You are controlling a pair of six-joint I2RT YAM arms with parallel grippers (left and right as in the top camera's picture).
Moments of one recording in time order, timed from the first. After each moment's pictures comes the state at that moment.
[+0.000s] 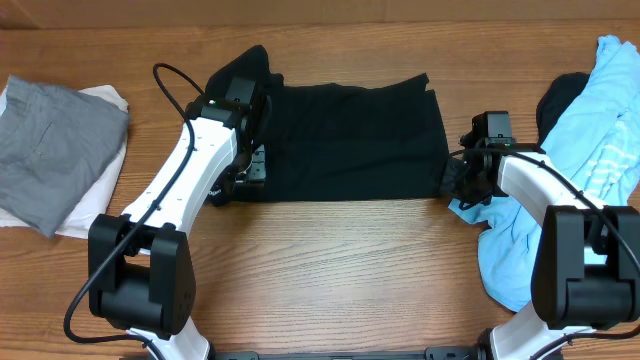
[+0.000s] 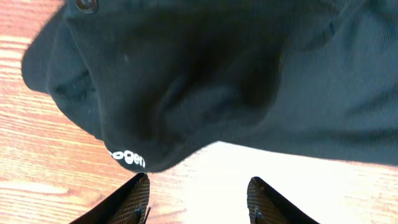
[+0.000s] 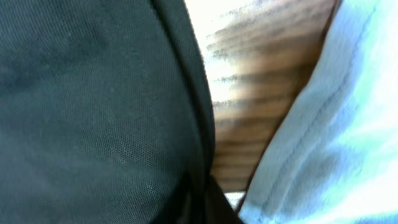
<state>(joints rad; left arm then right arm) -0.25 1.84 1.43 -1.12 -0.15 -0.34 -0.01 1.81 1.03 -0.61 -0.17 0.31</state>
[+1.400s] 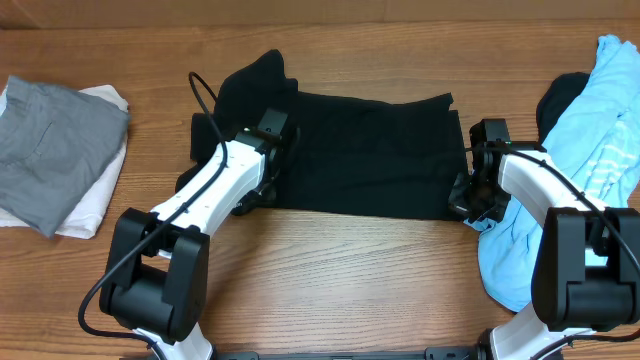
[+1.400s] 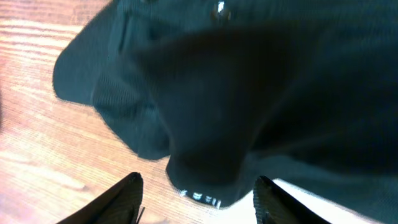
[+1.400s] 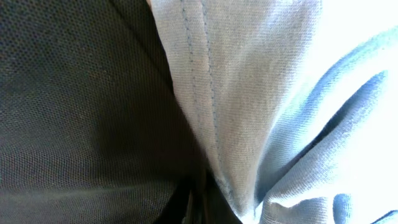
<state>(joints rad) -0.37 1.84 1.26 -0.99 -0.41 -0.48 -0.01 1.80 1.04 -0.83 0.04 0.43</state>
